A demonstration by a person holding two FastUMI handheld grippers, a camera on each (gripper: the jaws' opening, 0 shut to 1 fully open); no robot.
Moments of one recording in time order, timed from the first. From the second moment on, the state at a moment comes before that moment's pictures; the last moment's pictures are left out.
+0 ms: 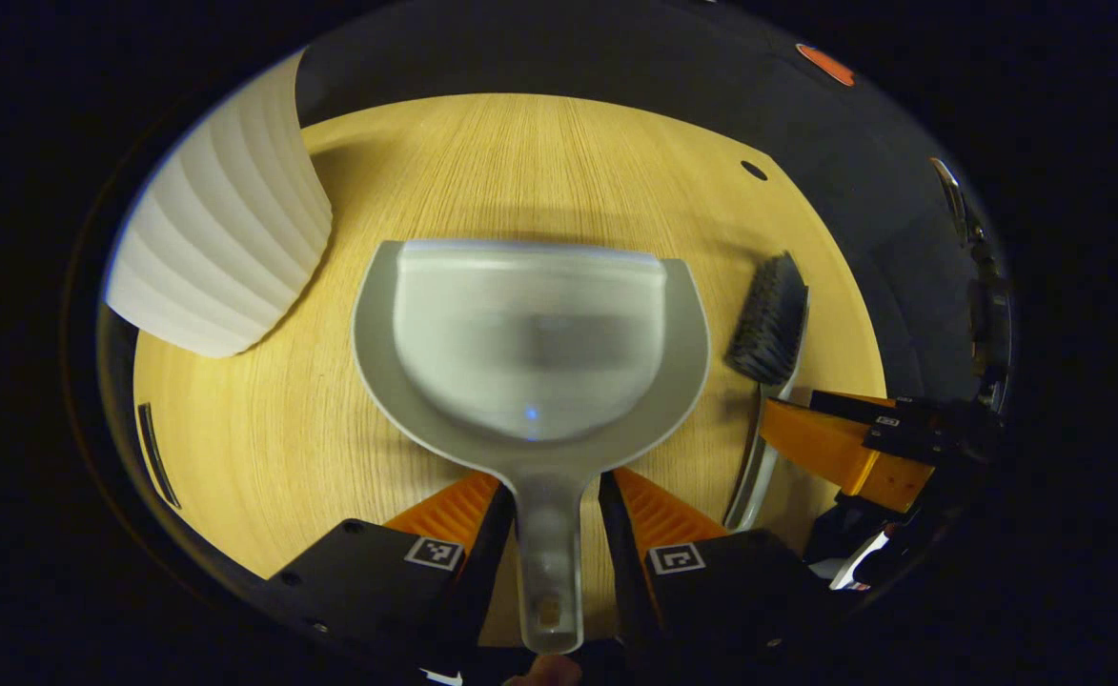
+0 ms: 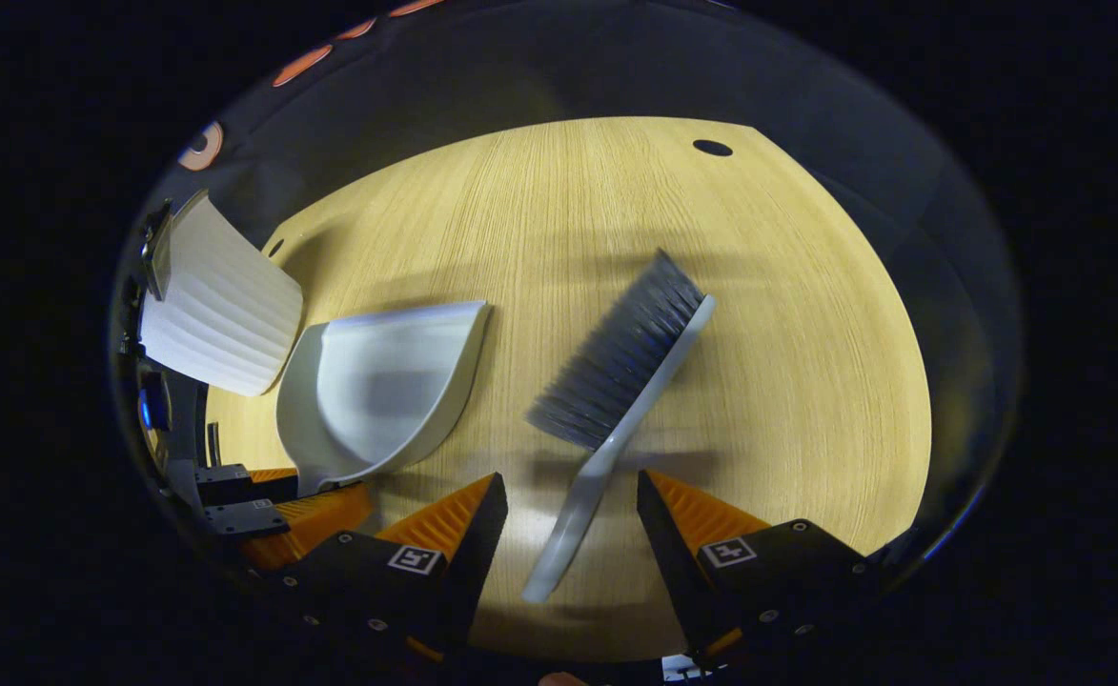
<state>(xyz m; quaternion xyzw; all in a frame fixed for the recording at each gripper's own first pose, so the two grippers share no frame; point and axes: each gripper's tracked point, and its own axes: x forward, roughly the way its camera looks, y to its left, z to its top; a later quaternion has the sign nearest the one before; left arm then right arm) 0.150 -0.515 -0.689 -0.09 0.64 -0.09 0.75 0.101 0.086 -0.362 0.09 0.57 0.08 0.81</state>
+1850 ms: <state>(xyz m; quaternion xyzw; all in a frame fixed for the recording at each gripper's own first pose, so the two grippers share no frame) 0.289 -0.459 -0.557 -0.04 0.02 0.01 1.00 0.005 -0.032 0.041 0.06 -0.03 0.02 1.00</state>
